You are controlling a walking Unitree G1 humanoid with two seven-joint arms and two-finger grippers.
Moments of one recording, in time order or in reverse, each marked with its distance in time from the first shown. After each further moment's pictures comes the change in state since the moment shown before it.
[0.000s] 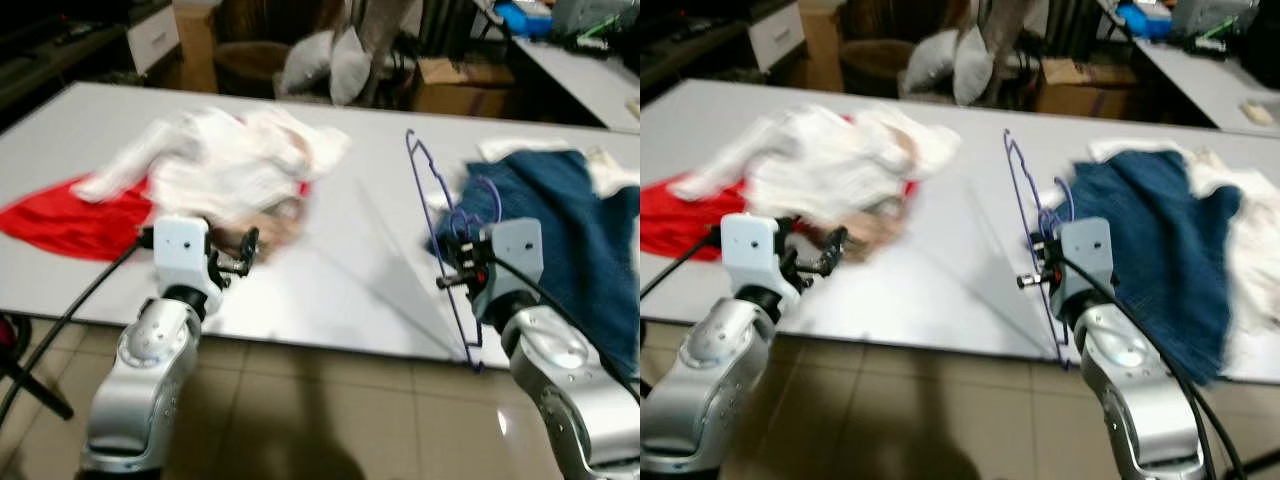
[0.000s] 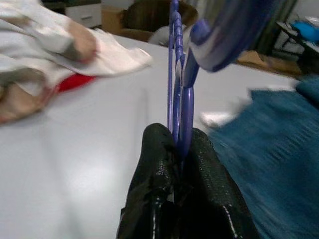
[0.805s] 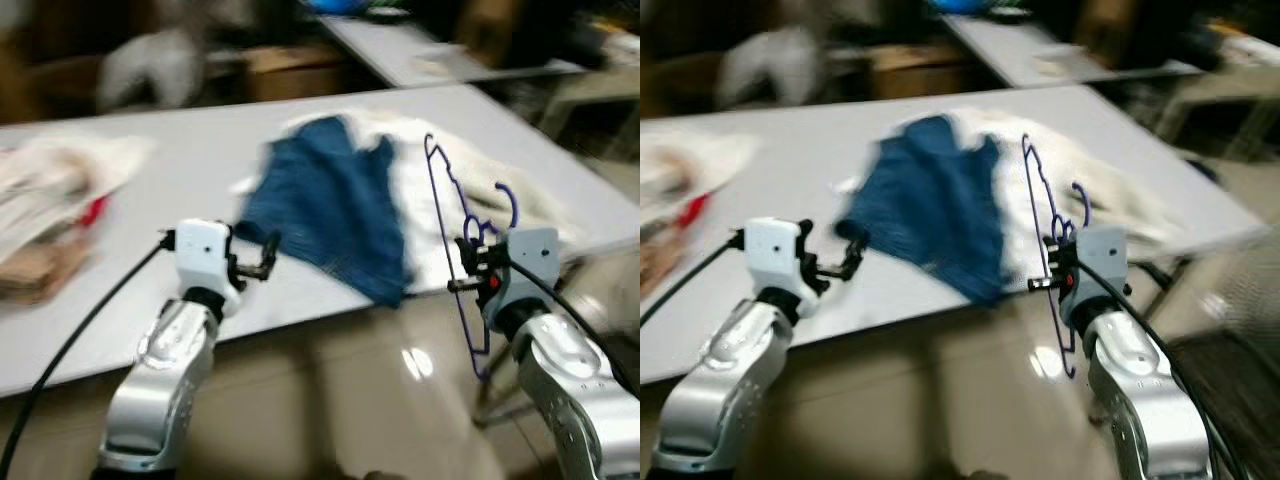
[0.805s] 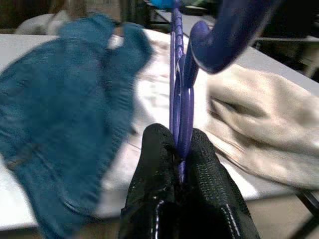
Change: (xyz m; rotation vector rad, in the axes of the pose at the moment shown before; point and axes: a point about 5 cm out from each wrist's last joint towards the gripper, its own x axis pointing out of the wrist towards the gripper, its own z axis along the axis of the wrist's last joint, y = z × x) left arm 0.004 -0.005 0.000 0.001 -0.026 -0.029; right arm -0.009 -0.005 -0.002 0.061 0.014 -0.043
